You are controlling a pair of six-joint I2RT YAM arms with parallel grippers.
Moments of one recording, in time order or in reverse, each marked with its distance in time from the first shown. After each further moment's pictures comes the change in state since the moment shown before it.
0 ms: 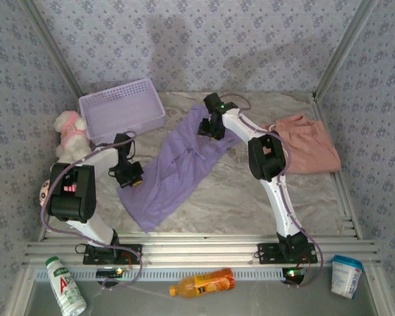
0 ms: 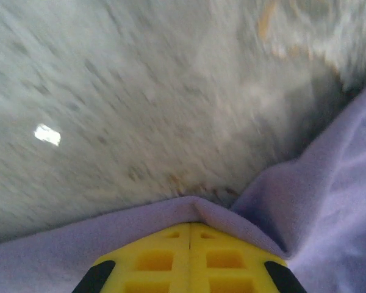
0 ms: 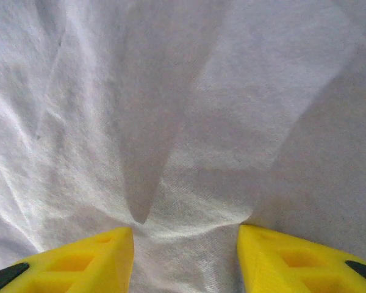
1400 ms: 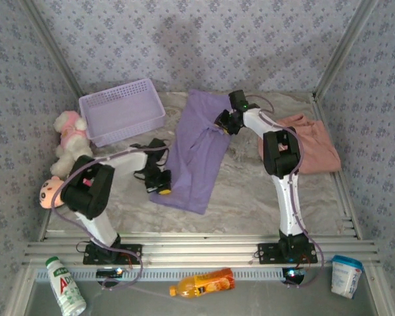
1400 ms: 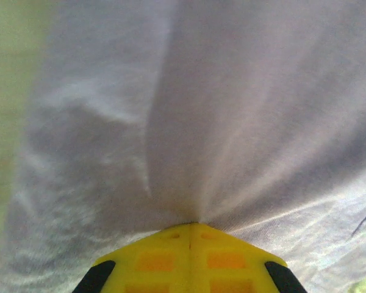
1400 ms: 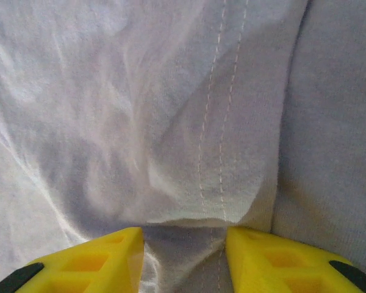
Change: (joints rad) left arm -0.365 0.117 0.100 -0.016 0.162 -0.057; right arm -0.171 -0.082 -0.220 0.280 -0.129 0.189
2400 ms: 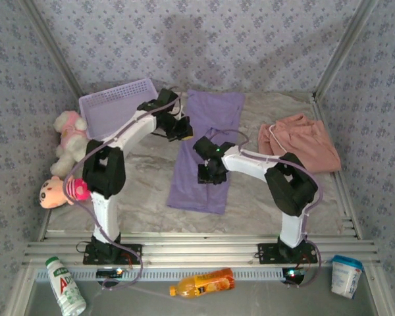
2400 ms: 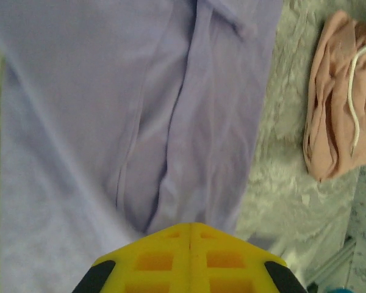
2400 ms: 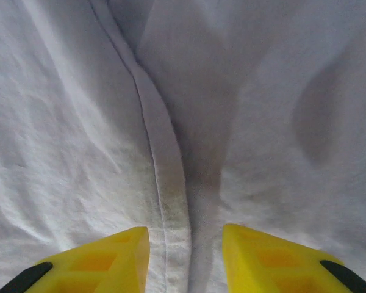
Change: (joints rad) left arm 0.059 0.297 0.752 0.002 0.120 0.071; right arm 0.489 -0.539 -0.715 -0.140 0.212 -0.083
